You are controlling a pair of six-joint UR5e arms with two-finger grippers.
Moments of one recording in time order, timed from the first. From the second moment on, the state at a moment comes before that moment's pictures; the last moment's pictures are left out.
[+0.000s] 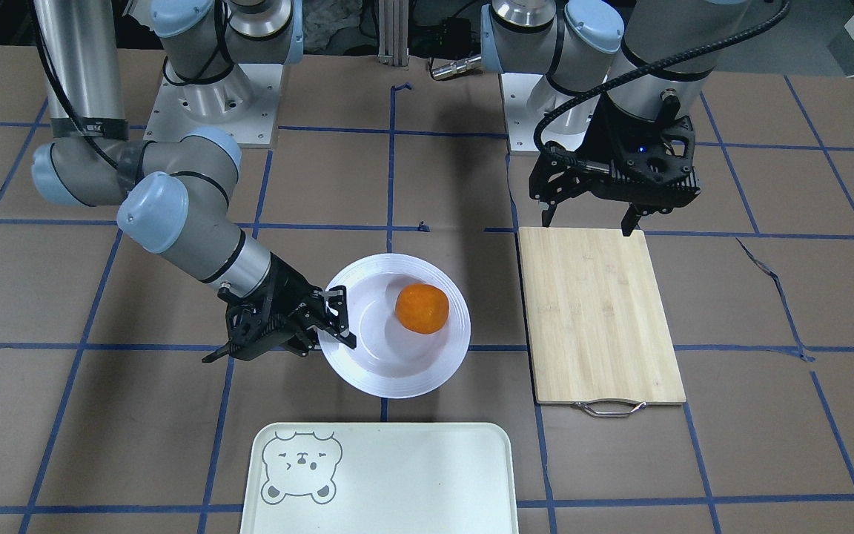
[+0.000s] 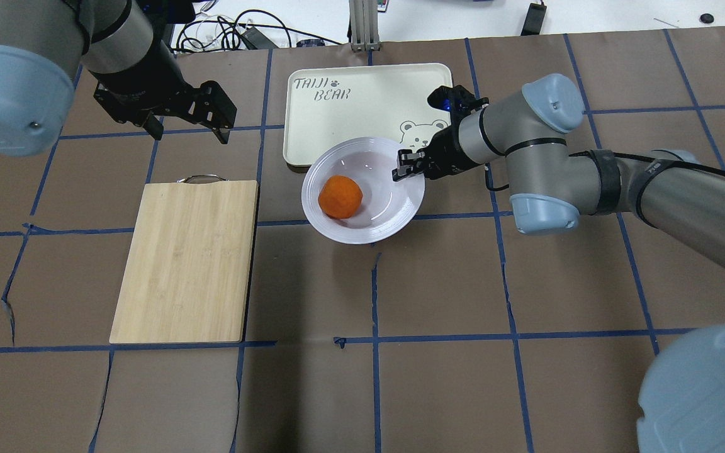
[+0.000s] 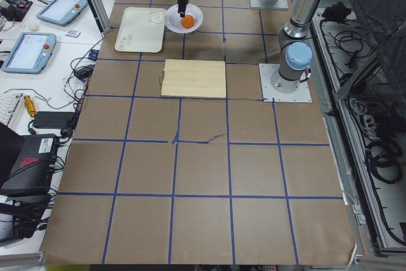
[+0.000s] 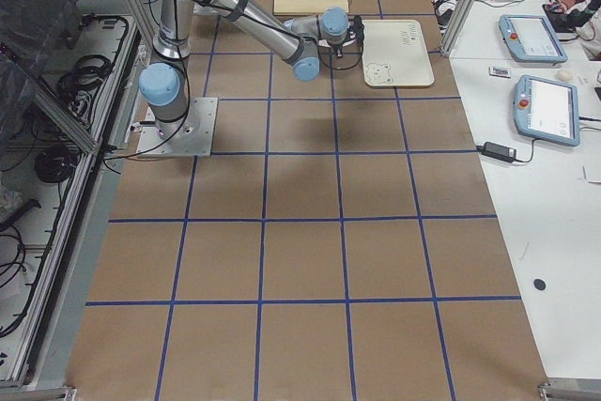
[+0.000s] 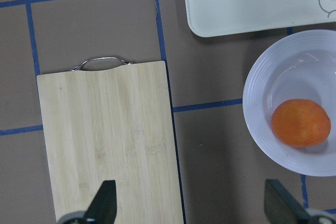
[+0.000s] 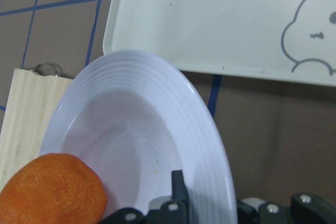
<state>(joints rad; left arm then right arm) -1.60 -1.60 -1.58 -1.43 1.57 0.09 1.60 -1.19 1.91 -2.56 -0.91 -0.03</state>
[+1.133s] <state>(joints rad) -1.60 -1.60 -1.58 -1.43 1.57 0.09 1.54 -0.81 1.43 -2.56 -0.81 0.11</state>
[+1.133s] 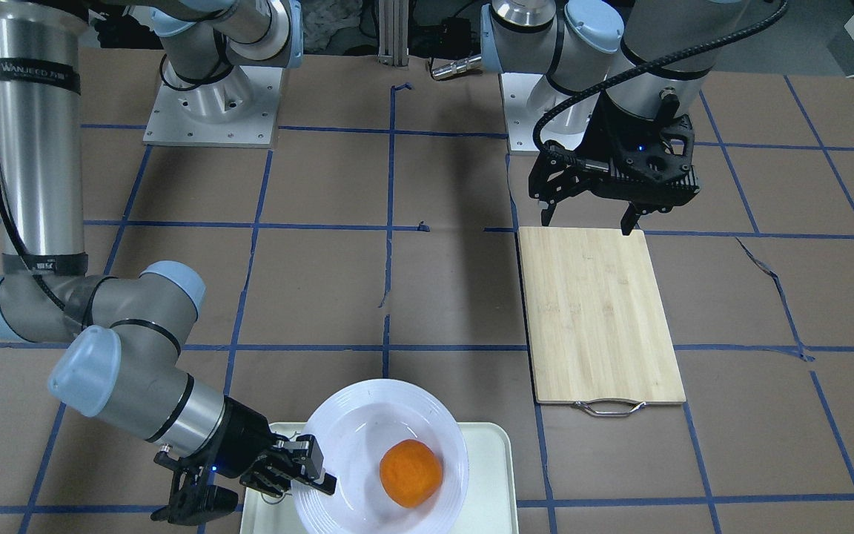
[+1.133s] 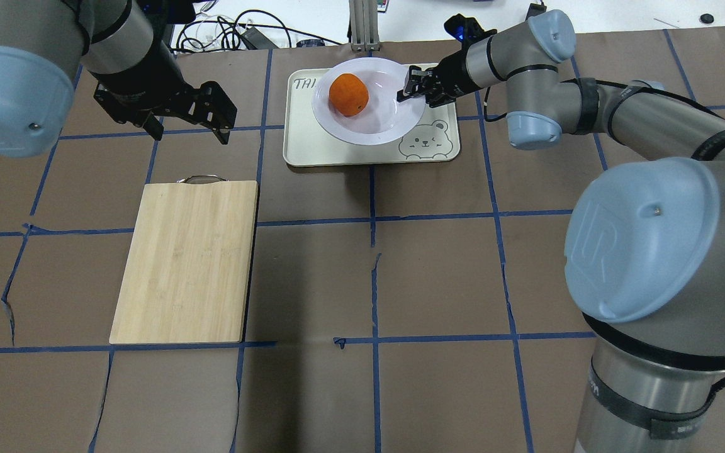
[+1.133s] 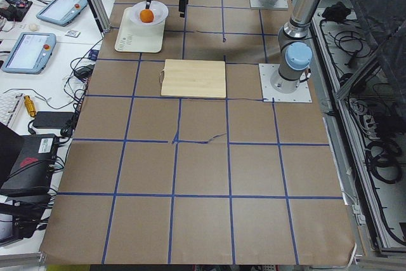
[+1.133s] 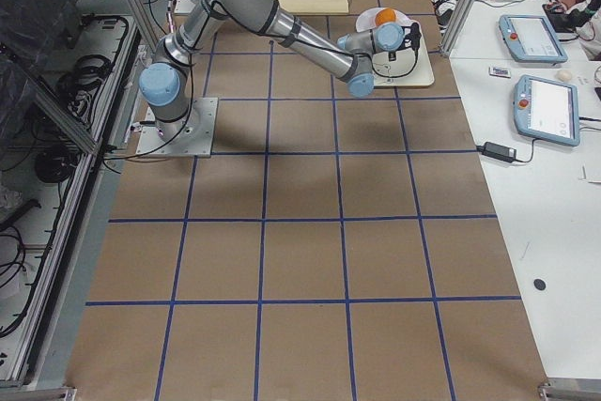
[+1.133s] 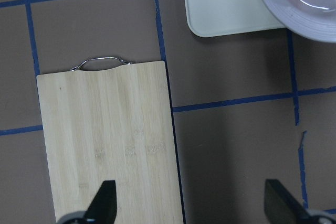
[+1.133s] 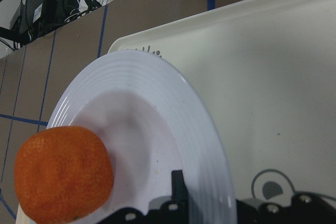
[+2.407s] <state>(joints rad) -1.59 -1.60 -1.58 -1.43 1.57 0.09 1.54 -0.70 1.37 -2.61 -0.87 0.08</state>
